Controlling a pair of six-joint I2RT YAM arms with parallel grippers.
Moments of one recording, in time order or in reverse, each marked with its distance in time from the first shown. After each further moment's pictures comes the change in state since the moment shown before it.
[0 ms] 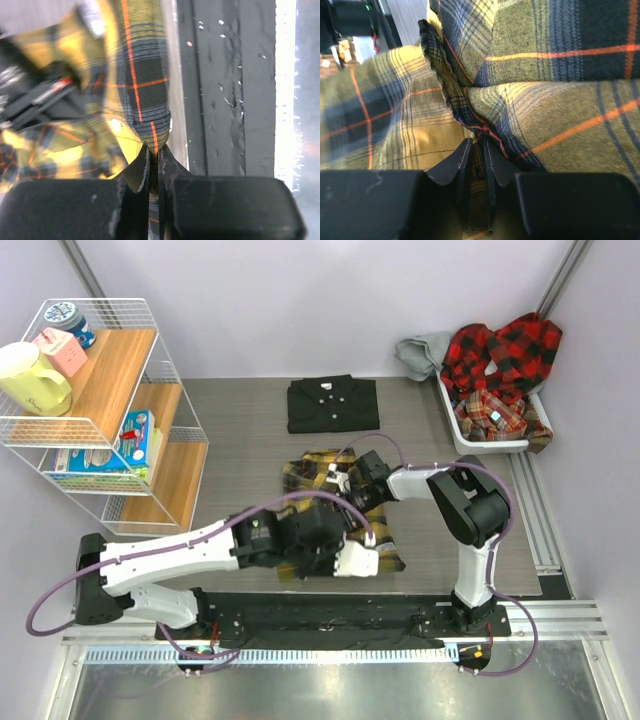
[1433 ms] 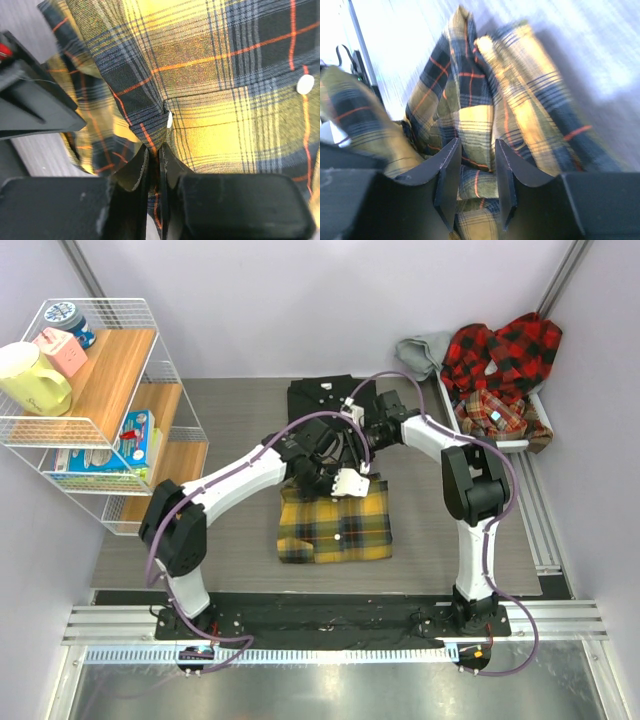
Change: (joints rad) left arm 0.560 0.466 0.283 -0.025 0.275 0.614; right arm -0.195 0.142 0.522 -0.281 0.055 -0.188
